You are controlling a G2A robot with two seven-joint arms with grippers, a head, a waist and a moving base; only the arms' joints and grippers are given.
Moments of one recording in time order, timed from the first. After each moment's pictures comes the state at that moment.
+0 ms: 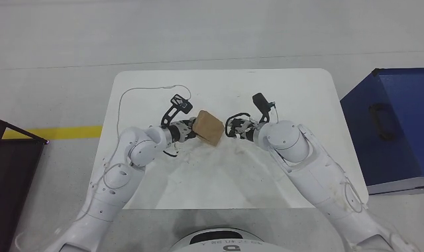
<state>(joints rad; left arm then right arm) 1.28 -1.19 -1.14 -1.58 0.88 -0.36 -0.71 -1.25 -1.15 1.03 -1.79 -0.03 0.78 0.54</state>
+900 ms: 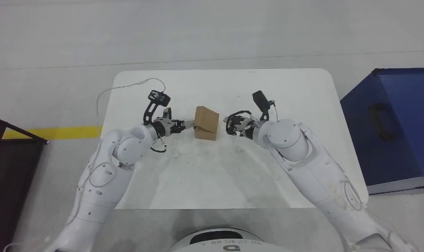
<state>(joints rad) 1.33 -1.16 -1.28 -1.58 0.79 -0.28 -0.67 -1.23 -1.17 1.03 -1.75 0.02 0.73 0.50</state>
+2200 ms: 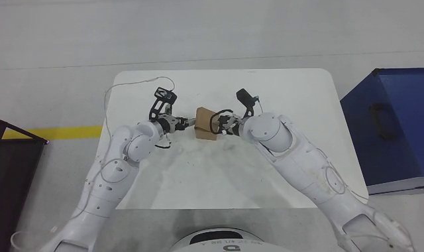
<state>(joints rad) 1.26 -1.17 -1.18 -1.53 0.95 -0.20 -0.62 -1.09 -1.21 0.88 -1.63 -0.03 0.75 0.54</state>
